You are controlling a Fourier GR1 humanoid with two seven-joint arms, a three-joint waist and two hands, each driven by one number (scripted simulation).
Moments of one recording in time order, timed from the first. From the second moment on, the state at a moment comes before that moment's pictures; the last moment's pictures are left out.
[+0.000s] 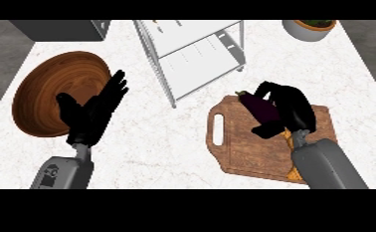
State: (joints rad) left arm -0.17 0.16 -0.10 -1.47 0.17 -0.01 0.22; right arm -0.30 -0.29 0.27 -1.37 0.77 -0.03 0.31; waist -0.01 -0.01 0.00
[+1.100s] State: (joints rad) left arm -0.17 0.14 -0.08 -1.48 0.15 -0.03 0.24; right arm -0.75 -0.53 -0.07 -1.72 0.32 0.39 0.46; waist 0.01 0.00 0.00
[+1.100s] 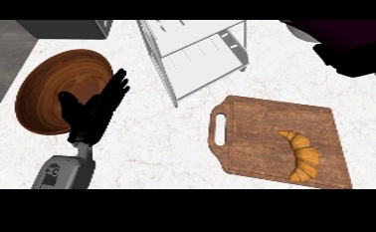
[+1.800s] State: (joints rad) left arm -0.22 0.12 -0.07 -1.43 0.13 -0.05 0.22; right arm -1.17 -0.31 0.01 -1.21 0.48 0.23 0.50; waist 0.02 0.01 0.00
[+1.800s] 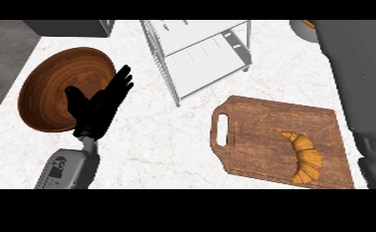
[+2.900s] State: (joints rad) left arm -0.22 0.09 -0.10 -1.46 0.11 -0.05 0.24; right arm -1.39 -0.02 -0.18 -0.50 0.39 -0.11 0.08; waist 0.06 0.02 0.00
